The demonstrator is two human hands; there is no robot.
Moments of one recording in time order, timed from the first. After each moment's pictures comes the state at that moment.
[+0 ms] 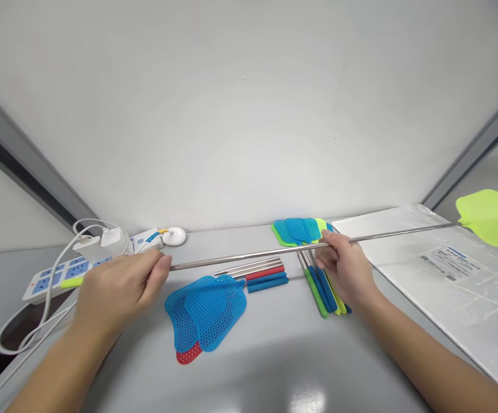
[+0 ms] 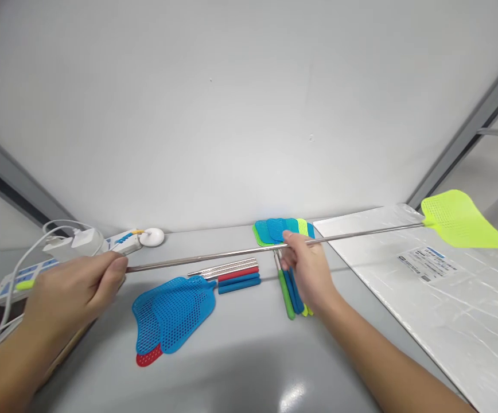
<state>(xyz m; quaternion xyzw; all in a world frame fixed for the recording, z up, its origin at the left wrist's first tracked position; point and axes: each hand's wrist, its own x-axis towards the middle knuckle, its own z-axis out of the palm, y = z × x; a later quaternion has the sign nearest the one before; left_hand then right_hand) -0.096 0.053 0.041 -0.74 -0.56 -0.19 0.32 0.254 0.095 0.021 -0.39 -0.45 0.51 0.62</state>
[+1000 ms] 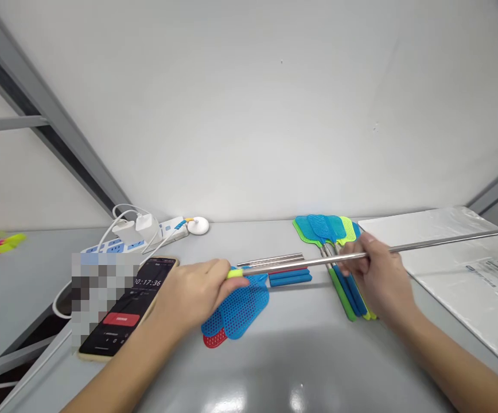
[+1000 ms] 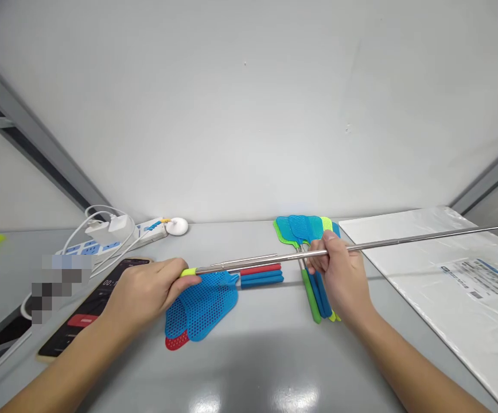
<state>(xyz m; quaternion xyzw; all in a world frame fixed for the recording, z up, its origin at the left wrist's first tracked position) -0.050 0.043 0.026 -0.81 -0.48 -0.17 0.28 0.249 0.086 0.016 -0.38 -0.51 0.46 0.62</state>
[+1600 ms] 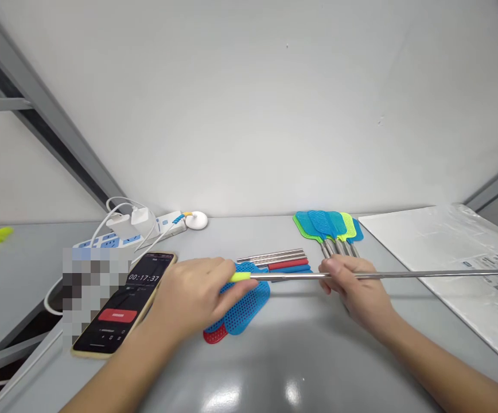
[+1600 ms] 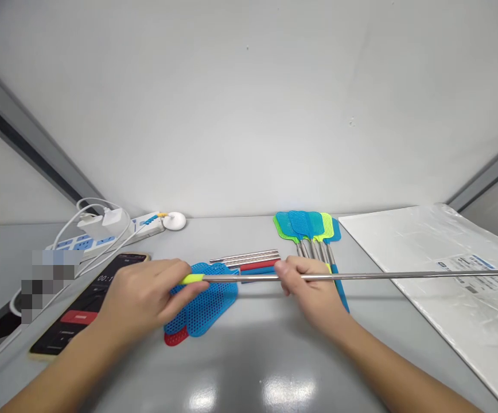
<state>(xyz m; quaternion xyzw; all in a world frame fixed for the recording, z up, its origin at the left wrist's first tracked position) -0.044 0.035 0.036 -0.83 -0.45 -0.22 0.25 0.239 0.070 -0.003 -0.41 -0.66 0.44 0.45</state>
